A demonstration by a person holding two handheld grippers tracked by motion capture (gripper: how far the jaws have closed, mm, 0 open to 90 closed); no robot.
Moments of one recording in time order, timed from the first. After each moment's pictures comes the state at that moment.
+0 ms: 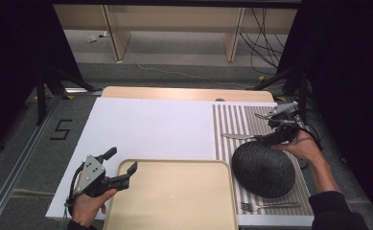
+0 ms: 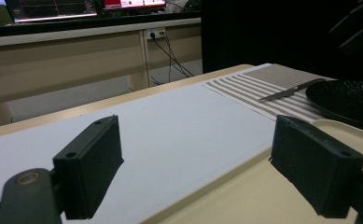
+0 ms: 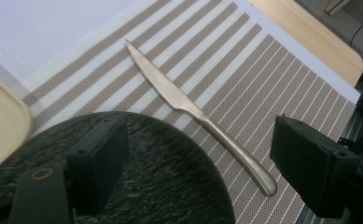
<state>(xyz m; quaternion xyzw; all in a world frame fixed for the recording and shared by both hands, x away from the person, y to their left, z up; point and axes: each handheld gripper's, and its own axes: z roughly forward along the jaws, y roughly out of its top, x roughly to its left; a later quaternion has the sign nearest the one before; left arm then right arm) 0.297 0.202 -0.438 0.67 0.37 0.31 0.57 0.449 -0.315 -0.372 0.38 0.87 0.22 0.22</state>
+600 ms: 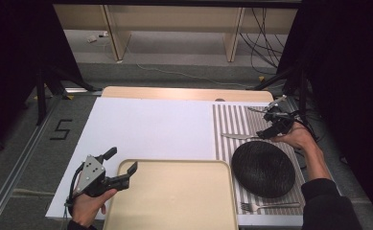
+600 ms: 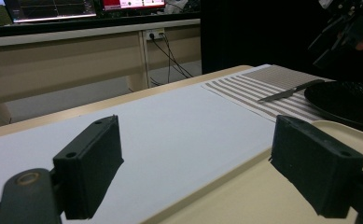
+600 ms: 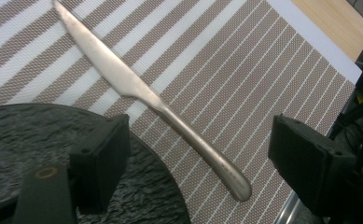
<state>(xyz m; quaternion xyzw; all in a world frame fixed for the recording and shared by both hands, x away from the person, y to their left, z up) 0.297 0.201 -0.438 0.67 0.37 0.30 0.57 0.498 -0.323 -0.399 0.41 0.88 0.14 0.19</state>
